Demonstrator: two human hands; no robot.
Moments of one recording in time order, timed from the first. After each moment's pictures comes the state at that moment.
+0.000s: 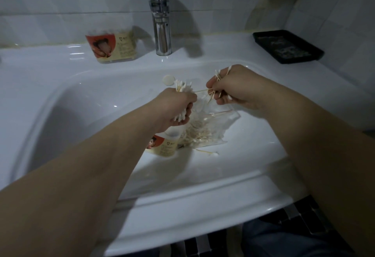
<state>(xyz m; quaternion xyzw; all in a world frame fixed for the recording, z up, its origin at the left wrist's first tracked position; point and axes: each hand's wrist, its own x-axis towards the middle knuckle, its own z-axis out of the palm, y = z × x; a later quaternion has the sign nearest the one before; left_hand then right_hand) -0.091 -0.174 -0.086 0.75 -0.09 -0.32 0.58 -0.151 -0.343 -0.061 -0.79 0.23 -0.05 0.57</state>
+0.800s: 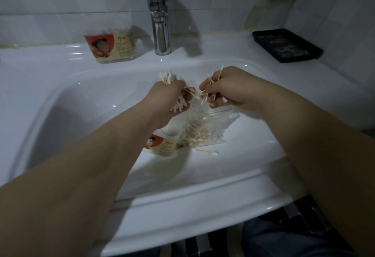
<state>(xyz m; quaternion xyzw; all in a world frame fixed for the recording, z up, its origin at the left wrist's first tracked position) -0.089 -0.177 -0.078 0.65 -0.04 -0.27 0.71 -0.155 -0.335 -0.060 -0.79 0.19 -0.01 0.58</state>
